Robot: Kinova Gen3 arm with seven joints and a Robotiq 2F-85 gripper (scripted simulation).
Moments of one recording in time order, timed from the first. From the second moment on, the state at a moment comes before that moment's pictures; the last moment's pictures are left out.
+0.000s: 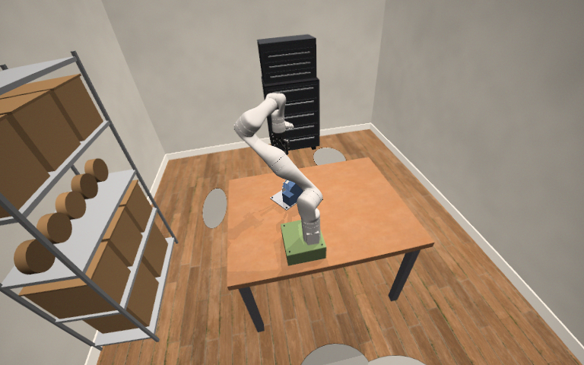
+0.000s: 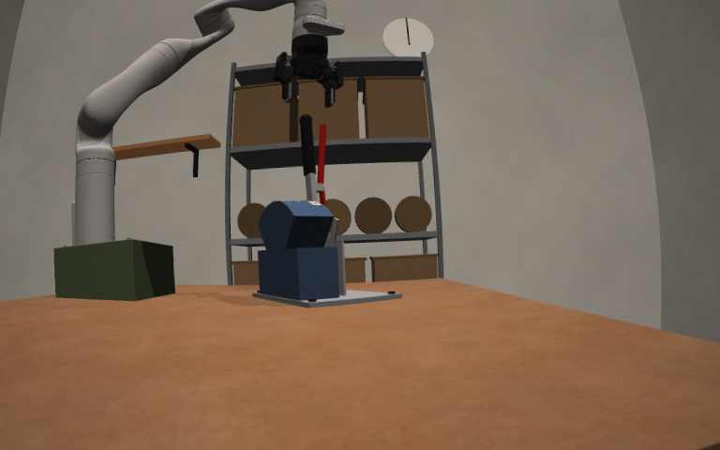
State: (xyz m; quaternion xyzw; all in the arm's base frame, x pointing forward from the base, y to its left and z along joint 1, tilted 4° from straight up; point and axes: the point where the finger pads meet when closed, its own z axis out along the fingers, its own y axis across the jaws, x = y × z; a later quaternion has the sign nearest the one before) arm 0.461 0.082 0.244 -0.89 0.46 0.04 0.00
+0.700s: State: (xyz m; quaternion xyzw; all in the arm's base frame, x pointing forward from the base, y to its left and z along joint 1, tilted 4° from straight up) arm 0.461 0.082 0.244 -0.89 0.46 0.04 0.00
